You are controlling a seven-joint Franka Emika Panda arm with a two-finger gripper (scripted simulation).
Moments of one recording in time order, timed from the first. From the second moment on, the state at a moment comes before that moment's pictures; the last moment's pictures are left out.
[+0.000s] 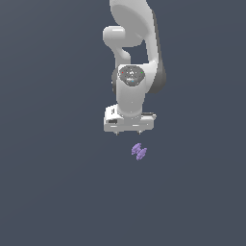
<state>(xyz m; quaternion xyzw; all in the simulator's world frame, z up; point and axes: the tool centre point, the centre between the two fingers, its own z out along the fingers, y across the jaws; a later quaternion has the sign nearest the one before) -0.009 0.023 0.145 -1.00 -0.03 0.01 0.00</state>
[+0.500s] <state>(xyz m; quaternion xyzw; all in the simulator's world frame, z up) -0.011 0.040 0.137 -1.00 -0.02 0.02 0.01</state>
